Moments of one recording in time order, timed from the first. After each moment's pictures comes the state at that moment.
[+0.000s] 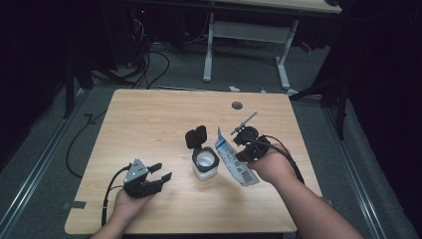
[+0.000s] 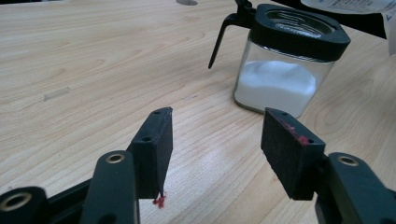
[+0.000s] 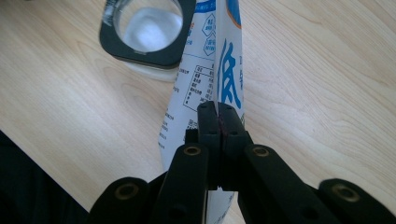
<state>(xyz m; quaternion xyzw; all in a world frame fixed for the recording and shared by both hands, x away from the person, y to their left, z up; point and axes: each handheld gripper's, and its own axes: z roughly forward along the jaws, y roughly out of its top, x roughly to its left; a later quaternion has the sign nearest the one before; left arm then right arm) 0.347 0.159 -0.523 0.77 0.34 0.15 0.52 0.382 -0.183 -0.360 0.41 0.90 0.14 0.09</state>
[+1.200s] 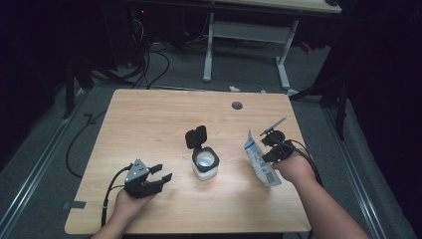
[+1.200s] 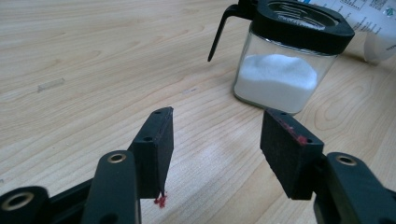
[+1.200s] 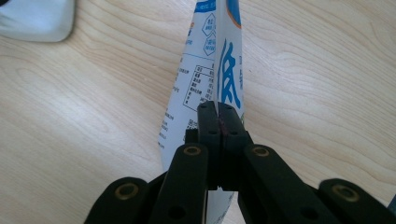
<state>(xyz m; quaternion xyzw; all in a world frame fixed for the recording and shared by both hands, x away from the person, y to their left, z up) 0.349 0.157 -0.526 0.77 0.35 0.14 0.51 0.400 -0.266 -0.406 0.50 0.85 0.11 0.09</state>
